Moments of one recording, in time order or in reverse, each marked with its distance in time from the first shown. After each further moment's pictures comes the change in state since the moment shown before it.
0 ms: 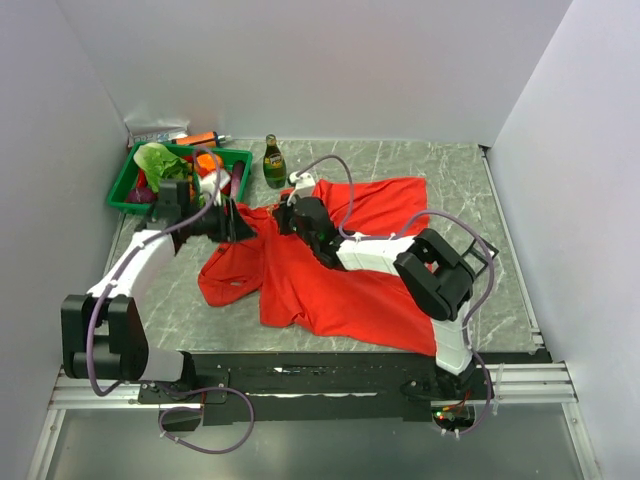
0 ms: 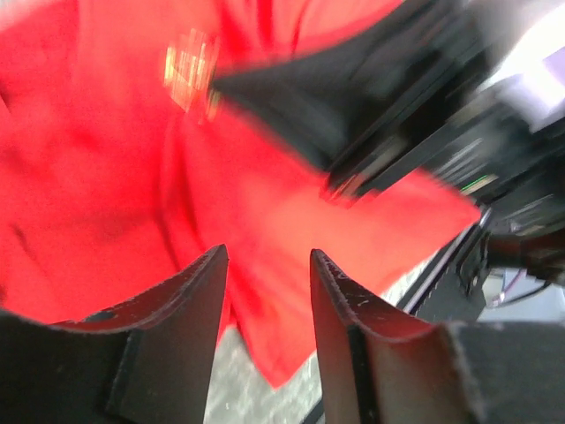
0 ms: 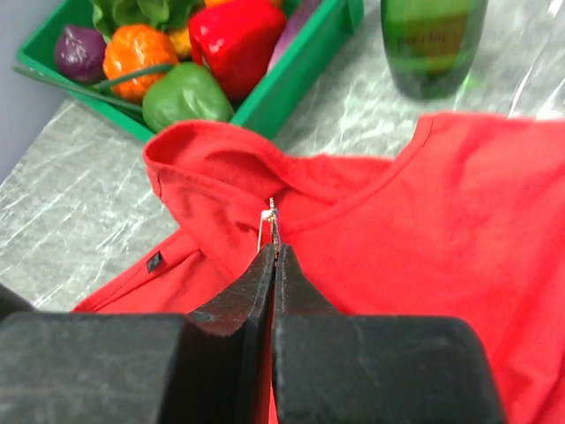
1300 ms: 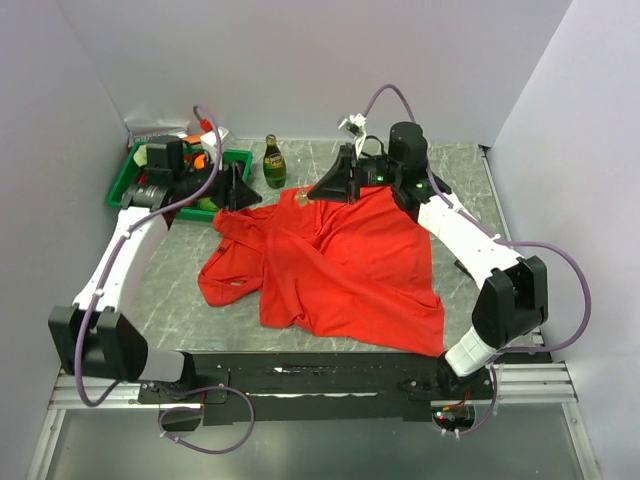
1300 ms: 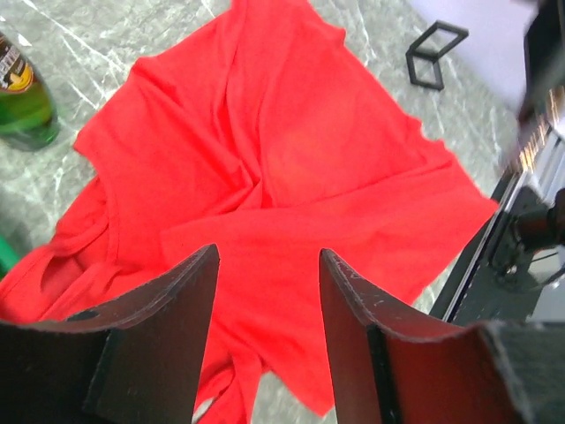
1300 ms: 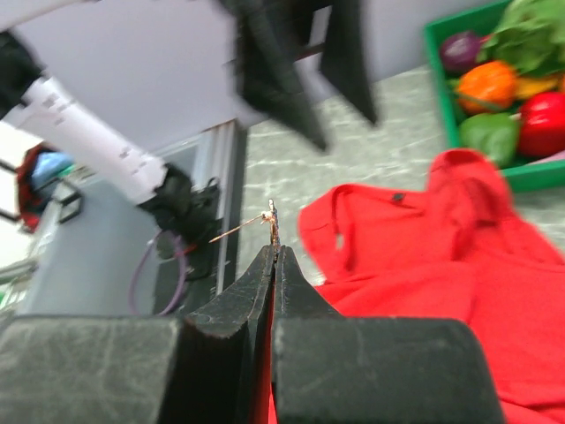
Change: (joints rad) left arm -0.060 -0.021 0.309 -0.141 0.044 0.214; right arm -0.415 -0.389 0.176 -0.424 -1.366 -0.109
